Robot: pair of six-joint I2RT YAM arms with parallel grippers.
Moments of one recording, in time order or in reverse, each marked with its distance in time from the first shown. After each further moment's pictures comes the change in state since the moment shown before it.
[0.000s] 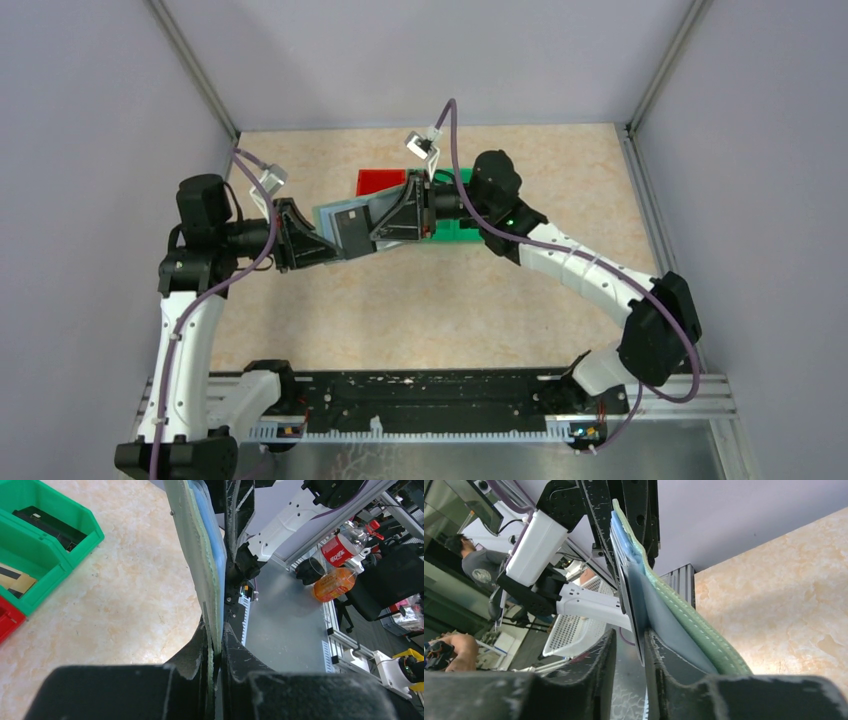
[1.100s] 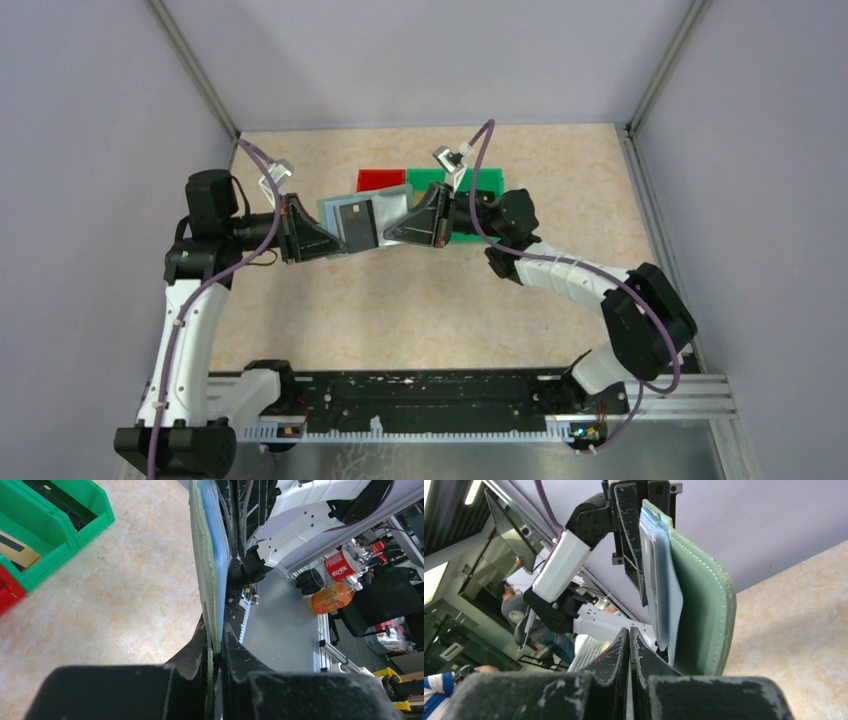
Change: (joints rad) left arm -0.006 0.052 0.002 -0.003 -0.079 -0.066; right arm -0.061 0.049 -0.296 0.691 0.072 0.382
